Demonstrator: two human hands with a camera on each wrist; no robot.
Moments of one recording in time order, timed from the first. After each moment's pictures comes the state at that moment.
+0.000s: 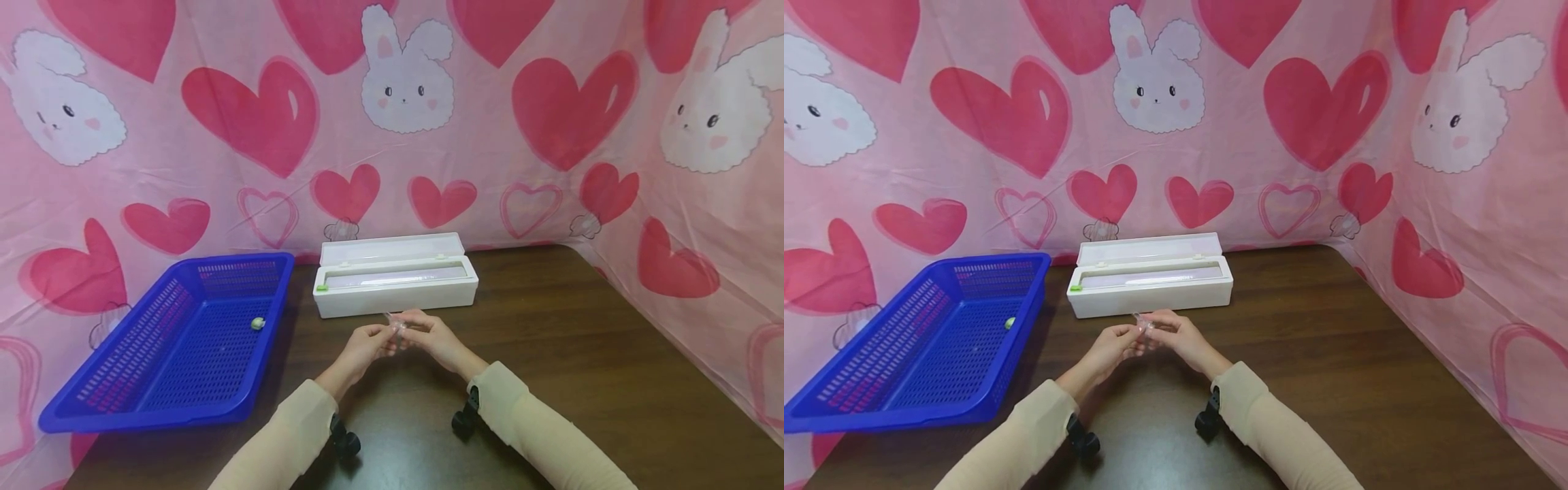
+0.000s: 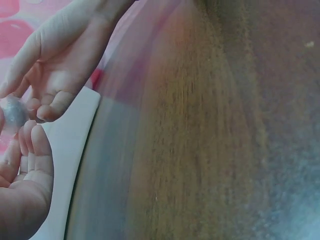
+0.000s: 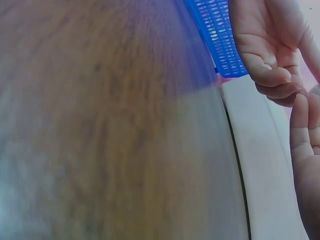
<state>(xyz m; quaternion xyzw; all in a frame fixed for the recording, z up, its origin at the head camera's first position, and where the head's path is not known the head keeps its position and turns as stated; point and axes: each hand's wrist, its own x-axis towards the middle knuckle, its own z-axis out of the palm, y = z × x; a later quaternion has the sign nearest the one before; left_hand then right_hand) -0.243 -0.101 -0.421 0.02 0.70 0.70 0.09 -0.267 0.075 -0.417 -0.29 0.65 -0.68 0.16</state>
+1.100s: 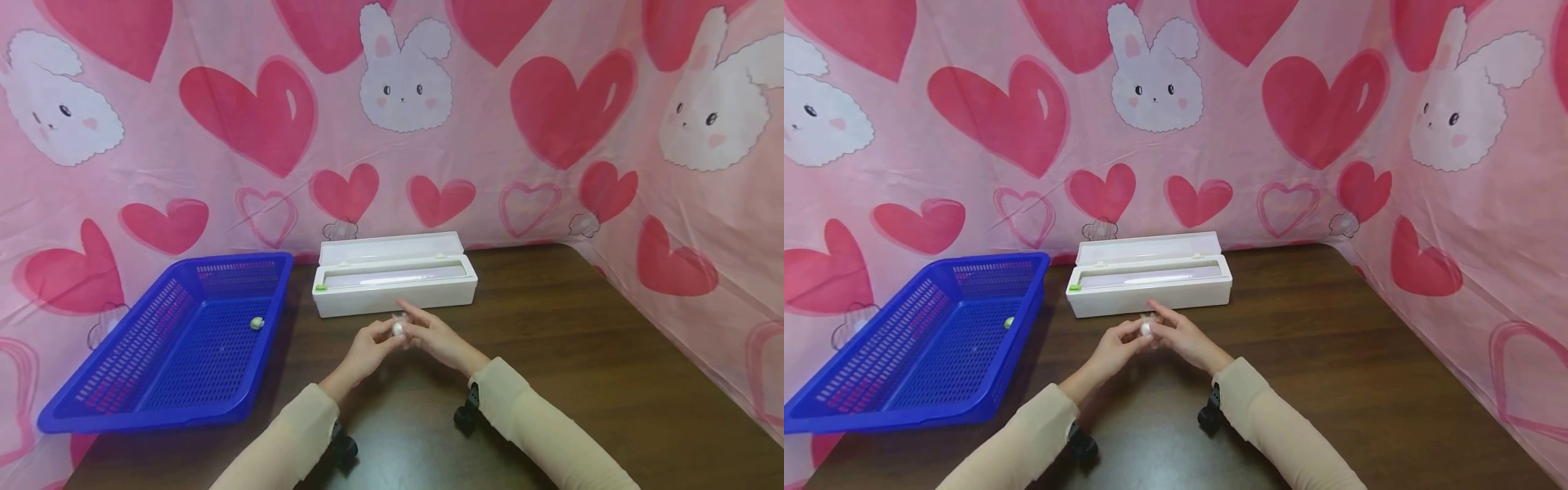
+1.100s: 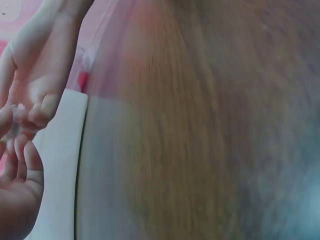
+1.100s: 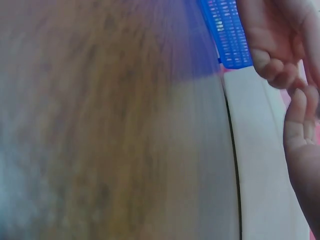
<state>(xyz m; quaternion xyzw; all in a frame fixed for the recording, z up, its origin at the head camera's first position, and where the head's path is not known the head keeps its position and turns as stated) -0.216 -0.093 -0.392 0.15 0.79 0.60 -0.01 -0.277 0.079 -0.424 -0.28 0.62 -0.70 0.22</state>
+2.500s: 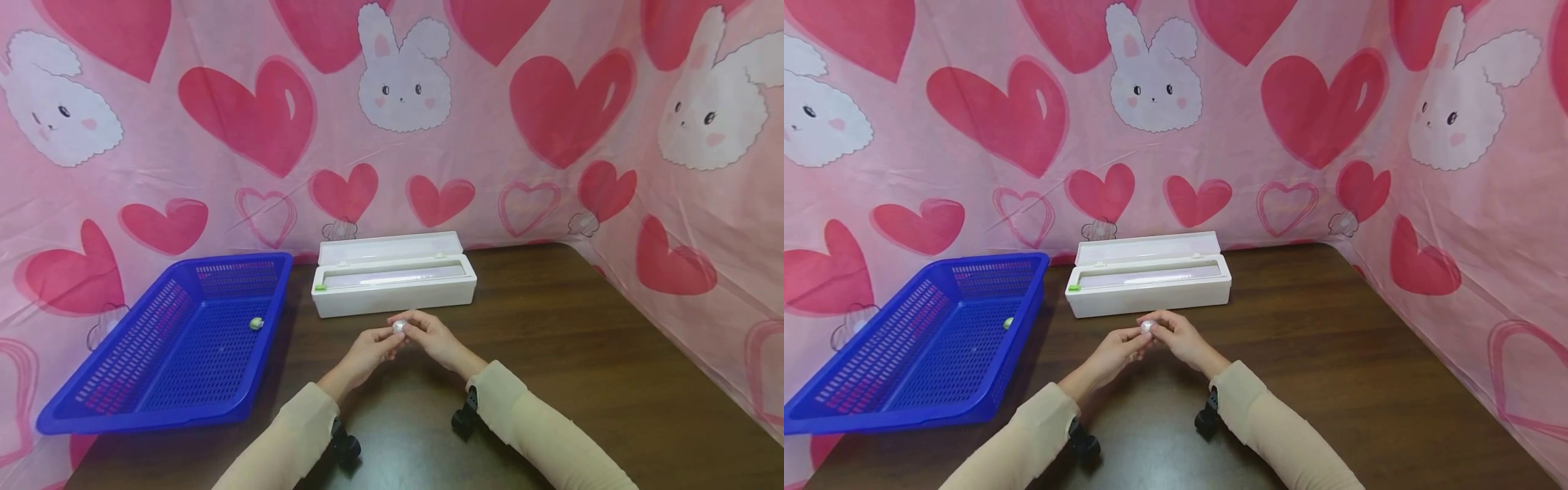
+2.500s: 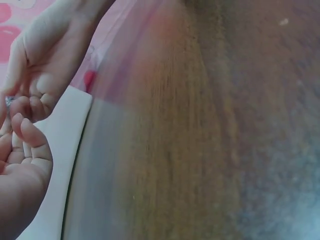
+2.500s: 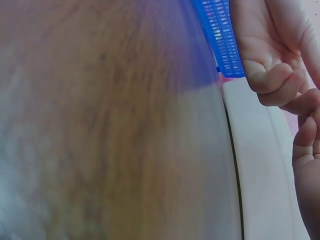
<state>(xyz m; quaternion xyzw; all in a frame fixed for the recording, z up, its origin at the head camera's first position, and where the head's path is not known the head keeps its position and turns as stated) -0.240 -0.097 -0.425 0.08 0.69 0.70 0.13 -0.271 0.075 -0.424 -0.31 0.67 -0.66 0.13</state>
